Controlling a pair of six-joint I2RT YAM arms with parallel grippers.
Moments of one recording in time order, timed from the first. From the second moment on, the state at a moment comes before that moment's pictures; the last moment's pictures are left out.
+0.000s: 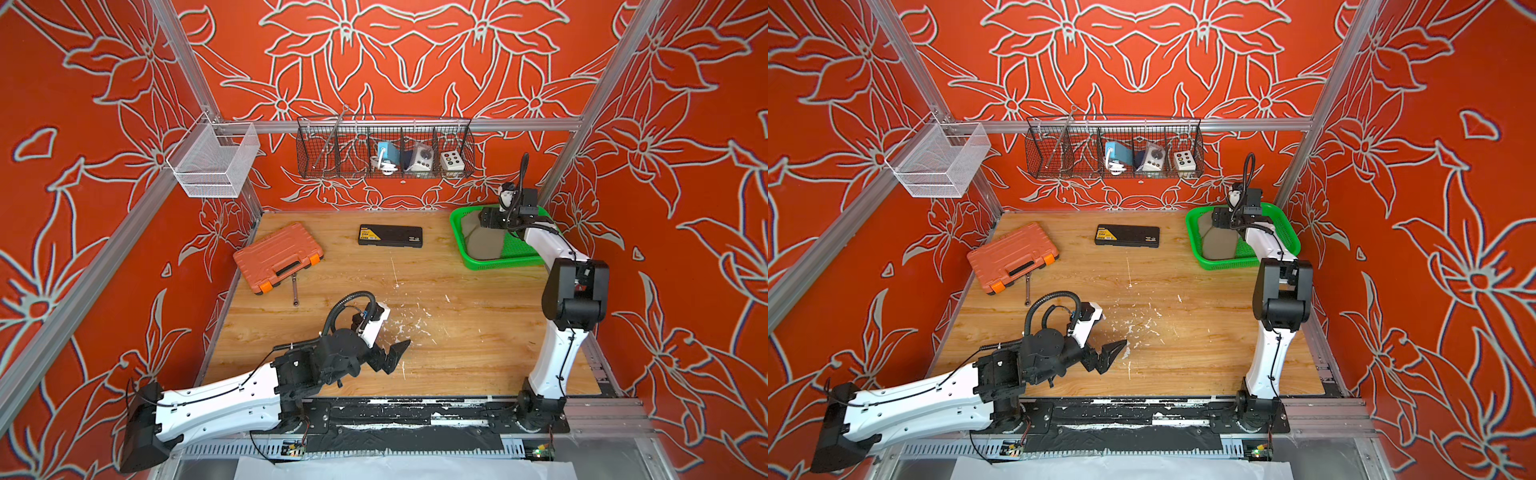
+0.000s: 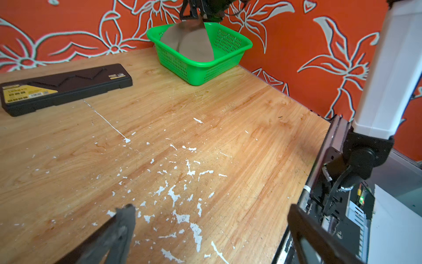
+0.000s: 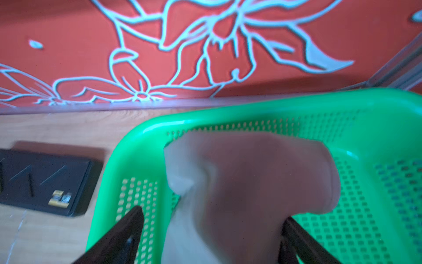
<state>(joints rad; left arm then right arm) -1.09 0.75 0.50 -0.10 -0.27 -0.30 -0.03 1.96 1.59 -0.28 -0.20 0.02</state>
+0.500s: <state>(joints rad) -0.50 1.00 0.54 0.13 -0.18 -0.23 0.01 1.00 0.76 -0.02 -0.12 0.03</state>
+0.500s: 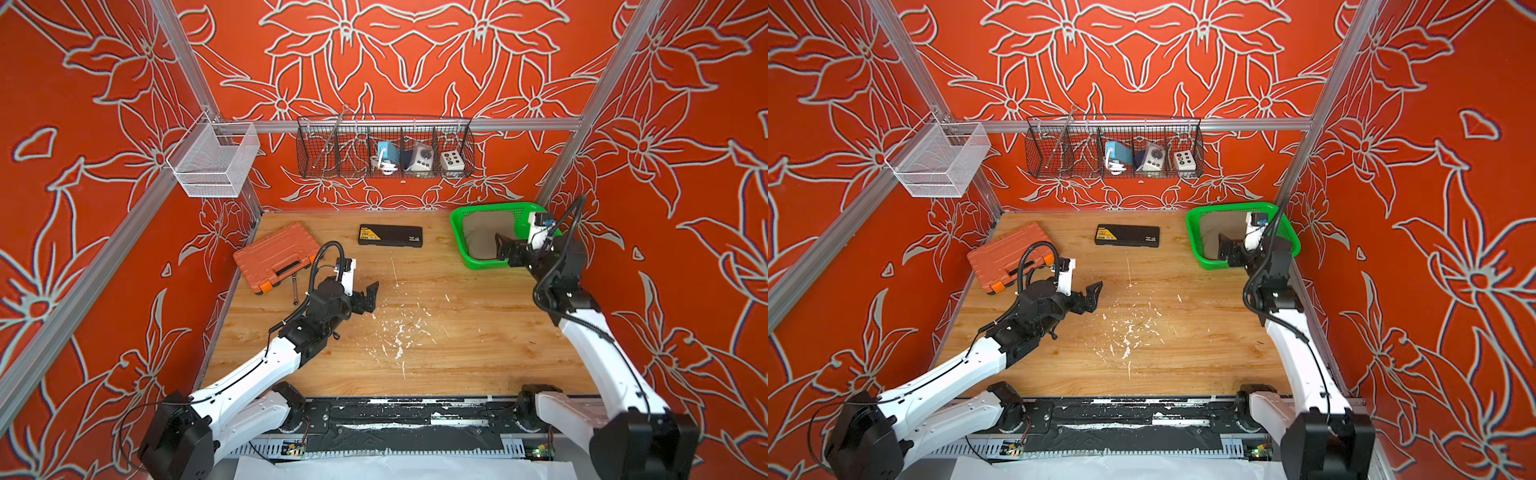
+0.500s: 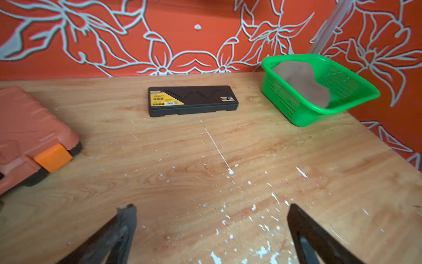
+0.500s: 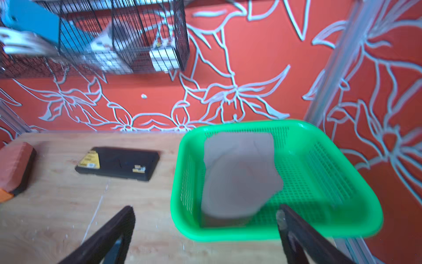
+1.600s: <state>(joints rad) -0.03 1.41 0.12 1.03 0.00 -0.05 0.02 1.43 0.30 0.67 0.07 -0.08</state>
